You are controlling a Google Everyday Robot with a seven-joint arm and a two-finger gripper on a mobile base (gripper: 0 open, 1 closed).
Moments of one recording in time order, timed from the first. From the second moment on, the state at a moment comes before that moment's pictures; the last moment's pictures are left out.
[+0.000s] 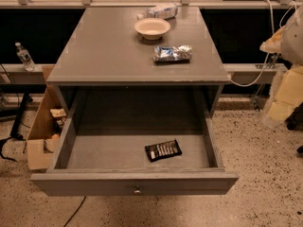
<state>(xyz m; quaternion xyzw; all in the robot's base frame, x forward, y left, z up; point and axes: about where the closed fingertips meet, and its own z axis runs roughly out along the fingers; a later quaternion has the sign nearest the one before) 0.438 -0.217 0.976 -0.60 0.78 -0.03 0.16</state>
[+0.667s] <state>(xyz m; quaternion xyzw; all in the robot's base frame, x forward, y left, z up) 0.440 -0.213 0.974 -0.60 0.78 -0.03 0.17</state>
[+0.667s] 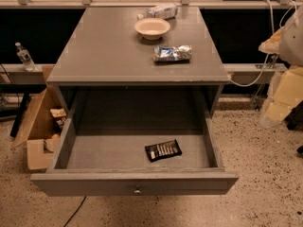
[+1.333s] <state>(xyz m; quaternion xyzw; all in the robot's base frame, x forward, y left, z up) 0.454 -0.138 0.891 -0.61 0.77 0.05 0.17</state>
